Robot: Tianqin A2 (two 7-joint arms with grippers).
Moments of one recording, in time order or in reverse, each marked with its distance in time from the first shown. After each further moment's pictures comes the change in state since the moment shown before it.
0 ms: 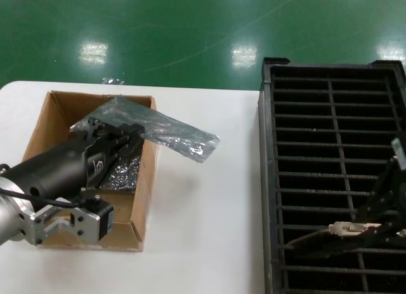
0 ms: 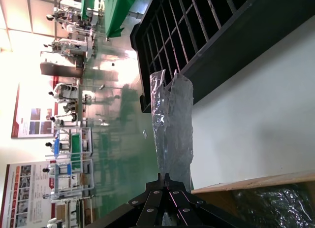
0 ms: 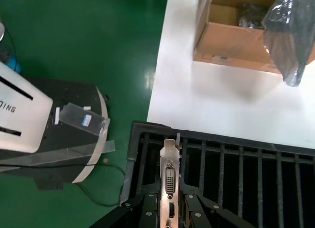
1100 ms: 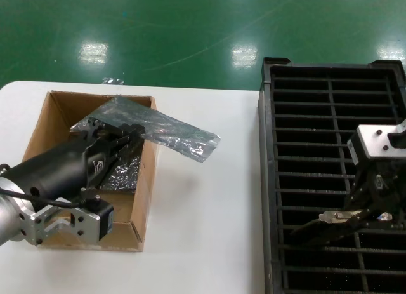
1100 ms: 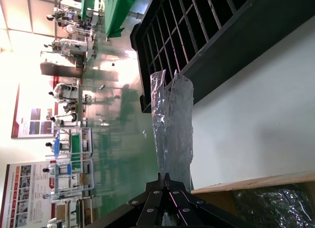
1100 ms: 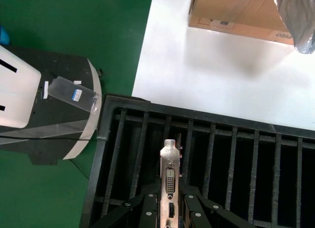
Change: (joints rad) left arm 0.000 0.000 0.000 0.000 0.000 0.000 0.000; right arm -0.063 -0.207 -0.037 -0.235 -0.209 0.000 -0.089
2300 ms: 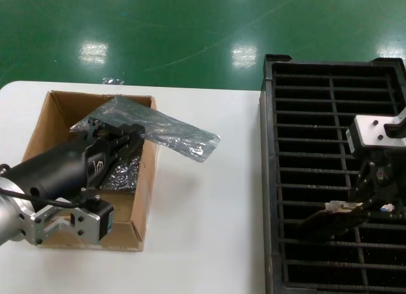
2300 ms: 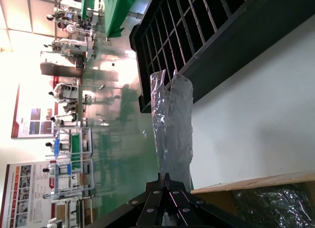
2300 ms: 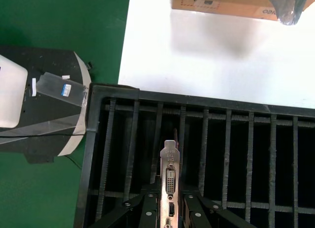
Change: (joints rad) left arm 0.000 0.000 0.000 0.000 0.000 0.000 0.000; right arm -0.004 -0.045 0.000 -0.084 -0.070 0.000 0.028
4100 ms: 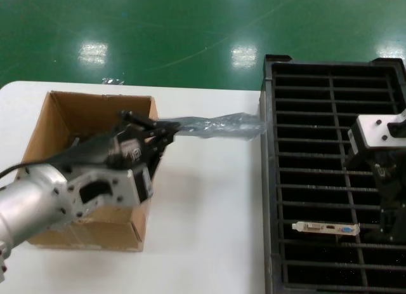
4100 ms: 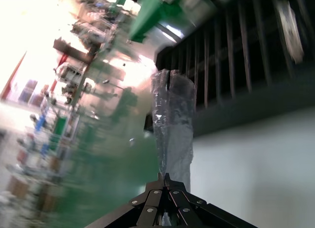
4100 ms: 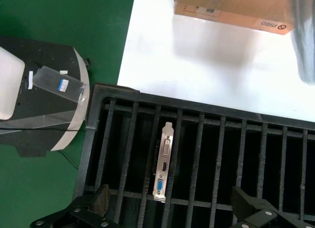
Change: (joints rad) left arm -0.104 0.218 -0.037 -0.050 0.081 0.265 -0.310; right arm 0.017 0.024 0.002 0.064 0.007 0.001 -0.017
